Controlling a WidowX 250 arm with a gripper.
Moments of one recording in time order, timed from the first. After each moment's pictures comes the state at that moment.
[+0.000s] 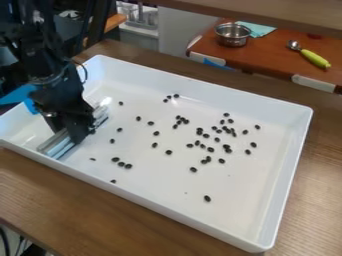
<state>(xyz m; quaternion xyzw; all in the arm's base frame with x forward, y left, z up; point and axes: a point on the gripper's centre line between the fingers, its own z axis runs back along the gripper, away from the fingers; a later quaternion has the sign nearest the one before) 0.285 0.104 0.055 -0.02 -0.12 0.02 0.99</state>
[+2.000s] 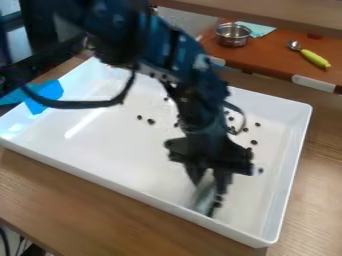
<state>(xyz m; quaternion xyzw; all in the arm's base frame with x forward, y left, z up) 0.286 -0.119 0.053 -0.12 -0.10 0.02 0.99</state>
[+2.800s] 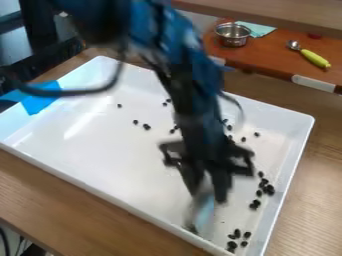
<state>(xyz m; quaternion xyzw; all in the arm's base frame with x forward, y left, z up) 0.282 -0.085 0.078 -0.13 -0.08 0.07 0.99</state>
